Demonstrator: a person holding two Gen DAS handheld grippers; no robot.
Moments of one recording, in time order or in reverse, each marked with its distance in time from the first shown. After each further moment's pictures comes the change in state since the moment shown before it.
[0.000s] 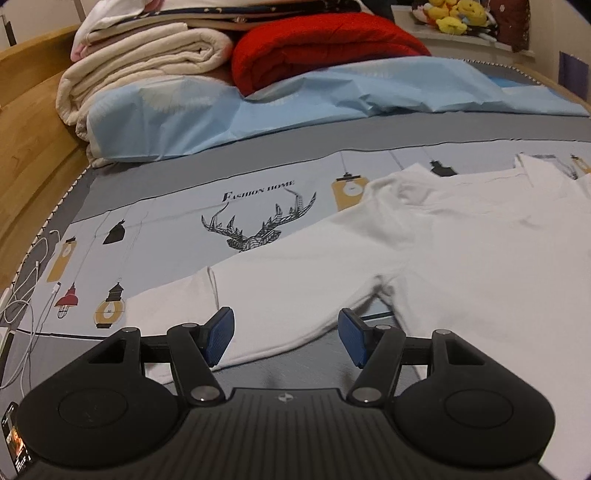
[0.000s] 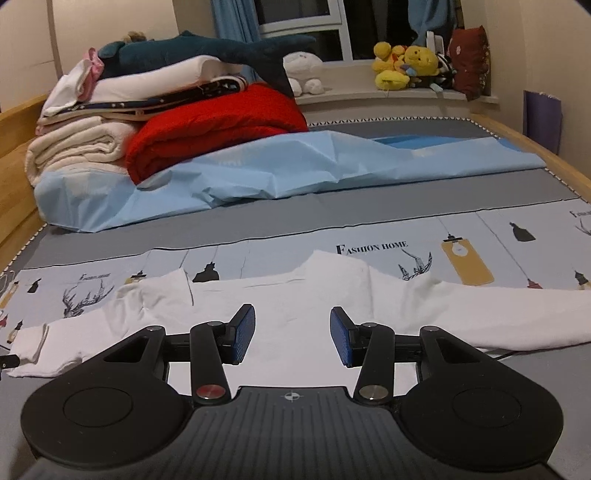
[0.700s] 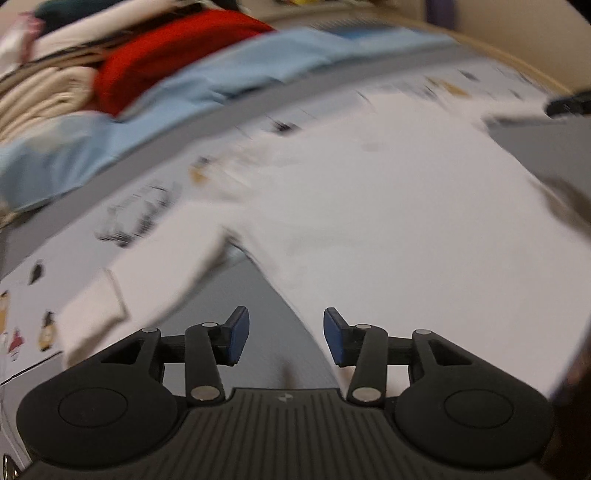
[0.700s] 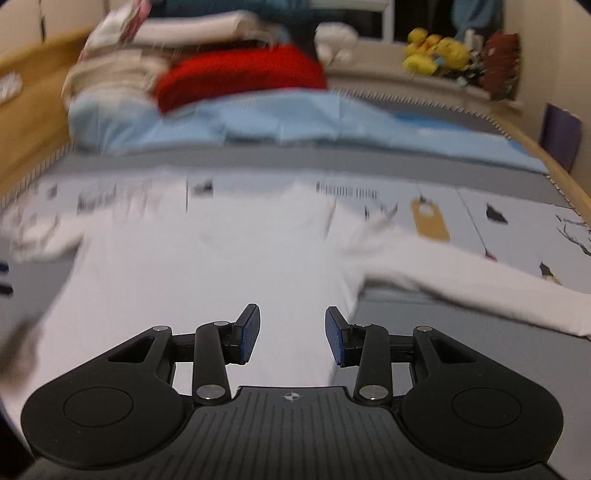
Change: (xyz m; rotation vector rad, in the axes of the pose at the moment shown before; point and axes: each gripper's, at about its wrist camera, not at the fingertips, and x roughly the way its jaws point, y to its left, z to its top) left arm -0.079 -0.071 -0.055 0.271 -0.018 -0.246; right arm -0.079 -0.069 -0.059 -0.177 0.089 0.059
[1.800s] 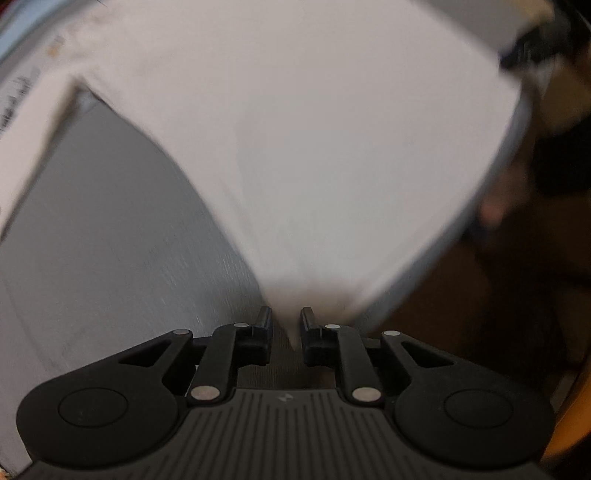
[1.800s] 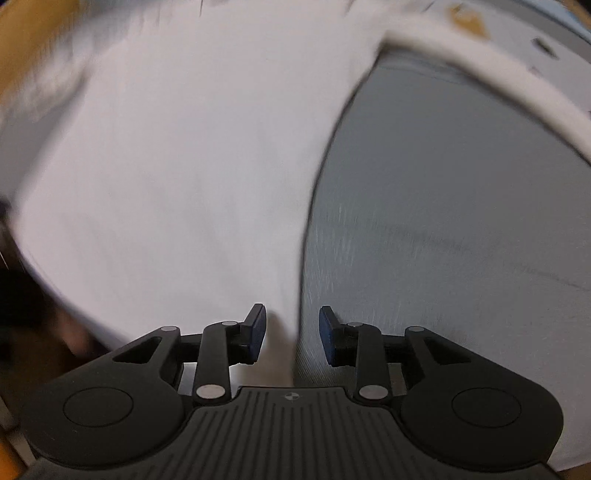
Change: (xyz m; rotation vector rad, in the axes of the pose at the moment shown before) left arm 0.026 -0.050 -0.097 0.291 0.492 -0.359; right arm 0.006 -0.033 -0.112 -0.108 0.655 0.115
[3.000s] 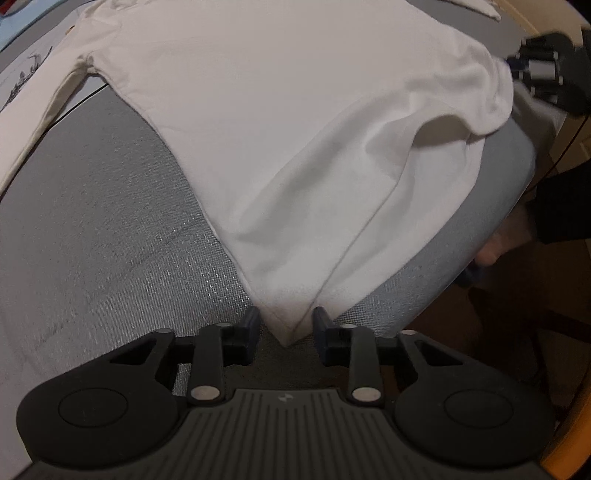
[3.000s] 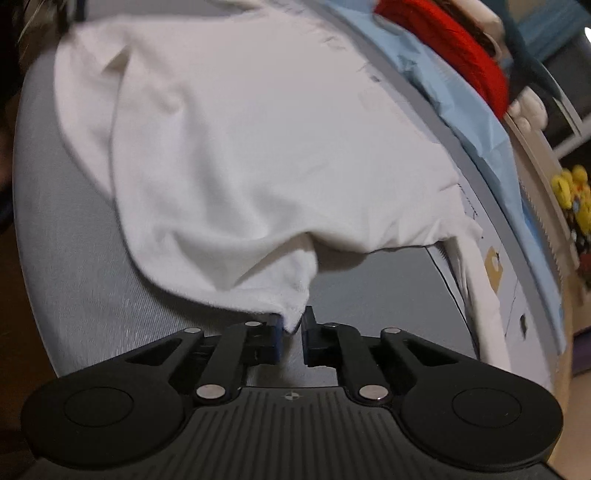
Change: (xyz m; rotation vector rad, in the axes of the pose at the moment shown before) left arm 0.000 0.005 0.022 -0.150 -0.119 -0.033; right arm -0.001 0.078 -0.008 -0.725 -0.351 -0.306
